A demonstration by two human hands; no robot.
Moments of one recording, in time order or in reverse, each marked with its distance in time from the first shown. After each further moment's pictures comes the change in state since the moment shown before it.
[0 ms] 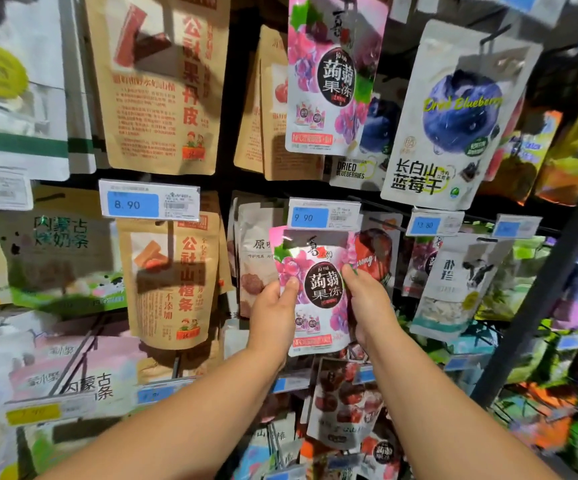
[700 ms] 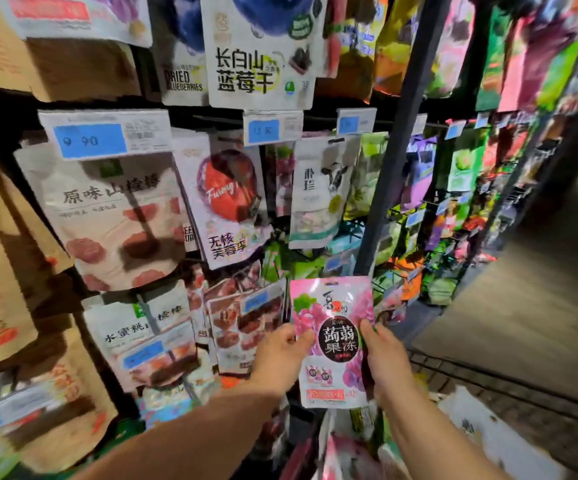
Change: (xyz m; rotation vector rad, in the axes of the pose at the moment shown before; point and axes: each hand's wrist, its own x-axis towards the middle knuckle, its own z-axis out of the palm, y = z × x) left_hand -0.106 -0.130 0.124 0.404 -0.643 -0.175; right_hand -0.130 0.158 -0.190 -0.062 0.566 0.339
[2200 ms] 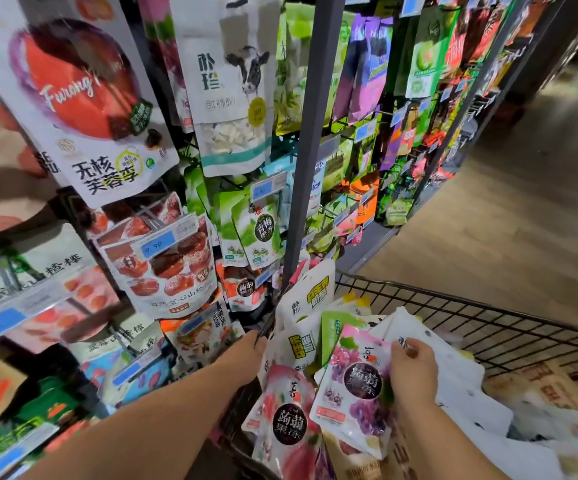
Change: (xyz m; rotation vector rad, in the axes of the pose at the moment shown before) left_hand 0.015 -0.098 0.117 0.731 -0.488 -0.316; right_hand 0.012 0.140 -0.160 -0.344 0.511 0.269
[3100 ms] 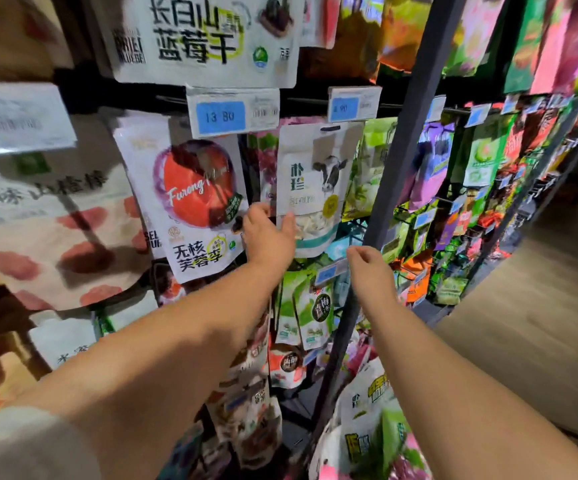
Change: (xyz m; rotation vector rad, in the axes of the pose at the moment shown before) left_hand 0.016 0.080 -0.276 -0.646 1.053 0.233; right_hand -0.032 -0.305 0.104 0.155 -0.378 -0.594
